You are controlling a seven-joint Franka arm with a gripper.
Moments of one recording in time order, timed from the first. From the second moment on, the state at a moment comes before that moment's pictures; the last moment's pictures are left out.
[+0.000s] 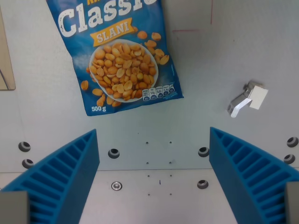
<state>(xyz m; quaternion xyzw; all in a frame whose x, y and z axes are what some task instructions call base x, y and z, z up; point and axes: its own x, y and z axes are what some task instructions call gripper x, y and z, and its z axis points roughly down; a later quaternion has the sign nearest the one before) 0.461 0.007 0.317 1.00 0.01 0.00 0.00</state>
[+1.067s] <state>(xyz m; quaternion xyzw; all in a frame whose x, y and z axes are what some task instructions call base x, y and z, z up) 0.458 -0.063 0.317 1.00 0.00 0.00 0.00</state>
